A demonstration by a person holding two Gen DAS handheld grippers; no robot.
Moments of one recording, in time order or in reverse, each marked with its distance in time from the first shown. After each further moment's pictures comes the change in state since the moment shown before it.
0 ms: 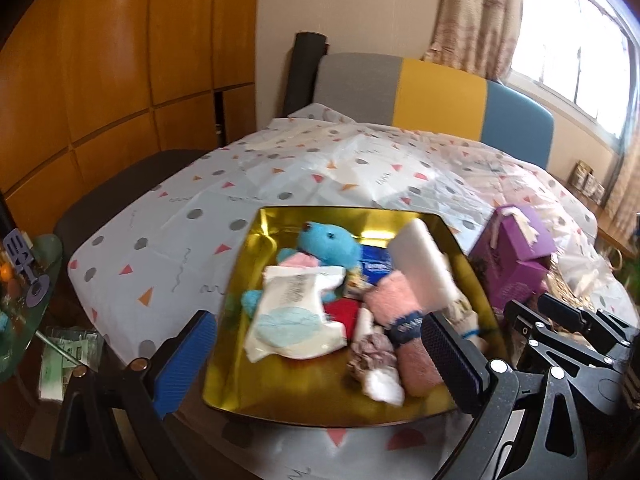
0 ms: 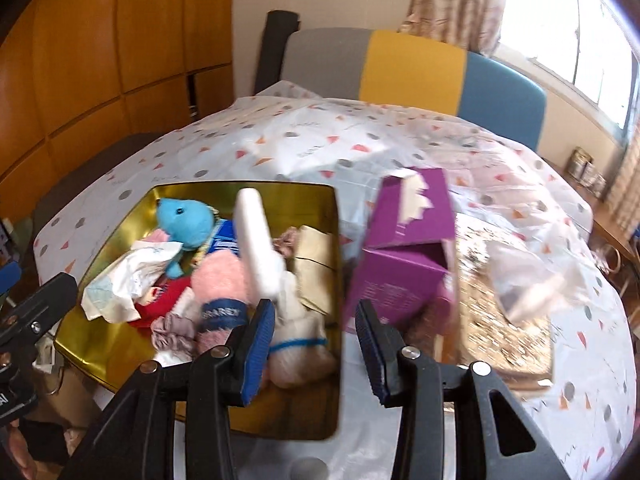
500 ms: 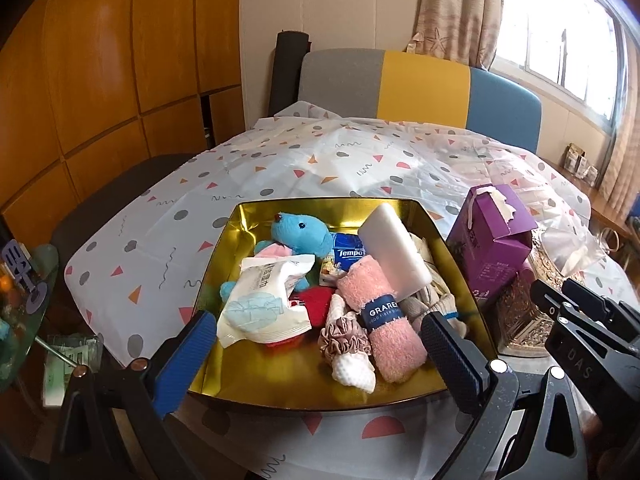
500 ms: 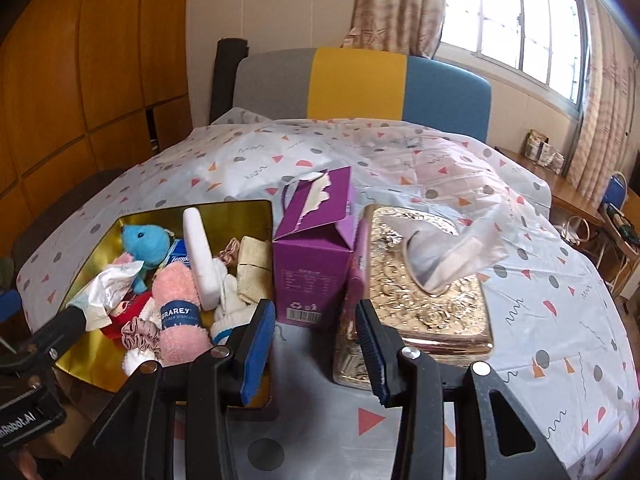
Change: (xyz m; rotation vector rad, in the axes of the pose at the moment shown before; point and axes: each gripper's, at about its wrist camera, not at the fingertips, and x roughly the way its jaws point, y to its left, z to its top) left arm -0.005 -0.026 -0.010 0.044 0.007 0.000; right arm -0.030 -0.040 -0.018 0.116 -0.076 -0.082
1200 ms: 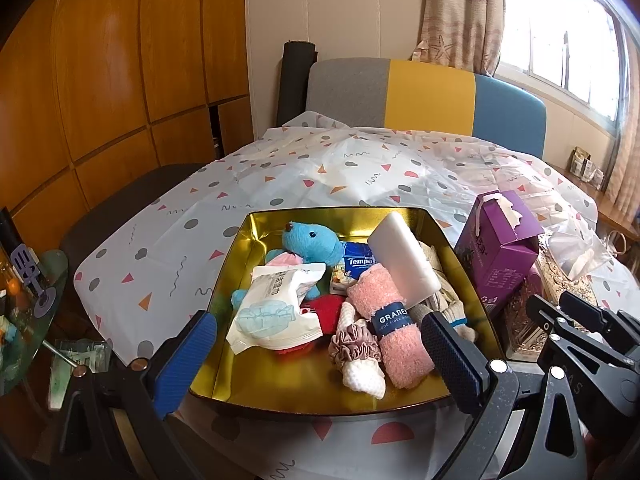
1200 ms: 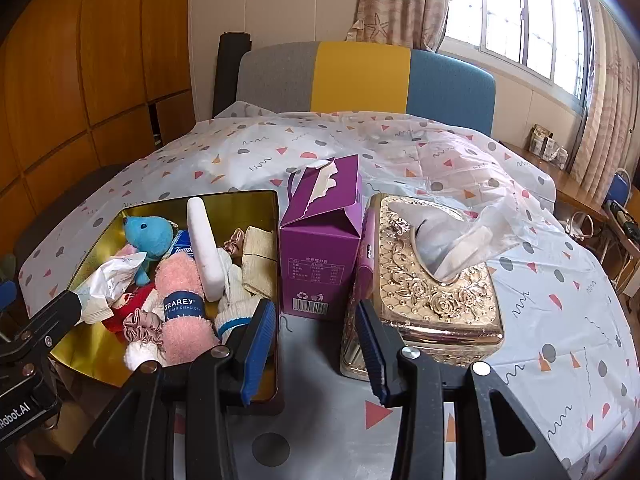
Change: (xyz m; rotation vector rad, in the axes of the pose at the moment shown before) left arm -0.004 0.000 -0.001 0.005 -0.037 0.033; right arm 0.005 0.010 -0.006 -0.017 0.022 0.011
